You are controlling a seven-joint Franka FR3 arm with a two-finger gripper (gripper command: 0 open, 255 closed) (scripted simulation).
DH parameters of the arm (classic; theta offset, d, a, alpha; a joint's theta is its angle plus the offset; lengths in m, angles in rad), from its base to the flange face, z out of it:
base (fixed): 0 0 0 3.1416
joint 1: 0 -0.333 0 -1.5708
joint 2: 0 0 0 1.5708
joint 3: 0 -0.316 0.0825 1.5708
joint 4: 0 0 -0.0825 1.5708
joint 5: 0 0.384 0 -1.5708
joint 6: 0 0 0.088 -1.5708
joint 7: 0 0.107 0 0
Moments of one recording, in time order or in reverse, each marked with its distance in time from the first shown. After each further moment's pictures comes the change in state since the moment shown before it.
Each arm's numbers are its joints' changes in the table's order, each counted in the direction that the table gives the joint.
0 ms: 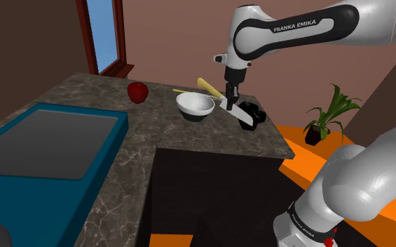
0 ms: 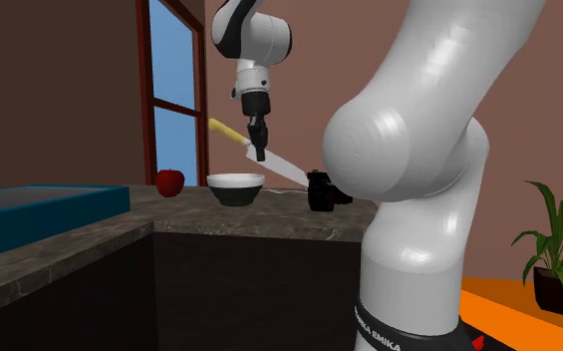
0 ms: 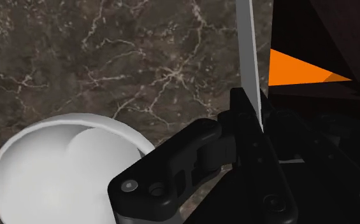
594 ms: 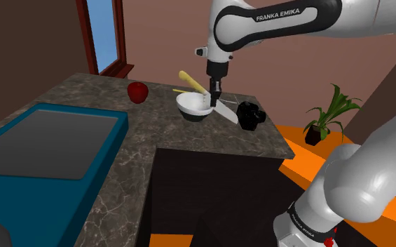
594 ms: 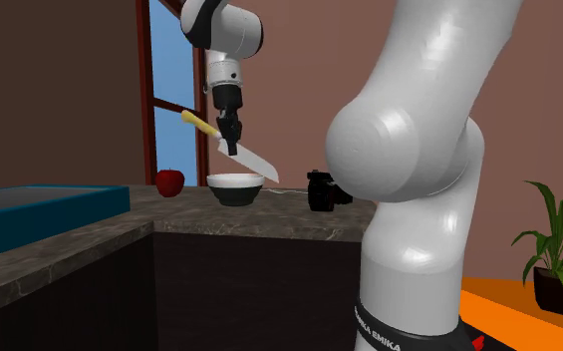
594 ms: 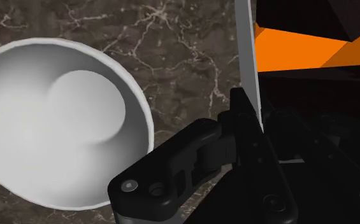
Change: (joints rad) arm -0.054 -0.116 -0.073 -0.156 0.039 0.047 0.106
